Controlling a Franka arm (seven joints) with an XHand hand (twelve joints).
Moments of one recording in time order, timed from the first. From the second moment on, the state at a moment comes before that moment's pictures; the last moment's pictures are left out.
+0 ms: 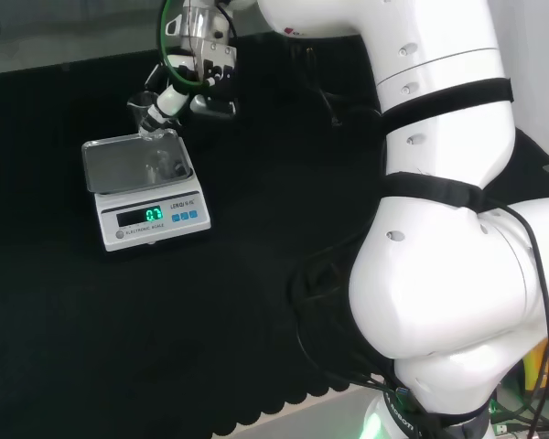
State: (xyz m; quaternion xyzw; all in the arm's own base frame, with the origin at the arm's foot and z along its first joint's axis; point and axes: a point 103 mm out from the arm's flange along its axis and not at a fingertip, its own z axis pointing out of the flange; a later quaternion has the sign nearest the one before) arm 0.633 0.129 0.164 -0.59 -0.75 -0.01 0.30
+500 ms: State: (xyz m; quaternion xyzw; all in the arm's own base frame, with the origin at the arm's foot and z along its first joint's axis) arm 0.609 0.144 0.148 -0.60 -0.74 0.00 0.30
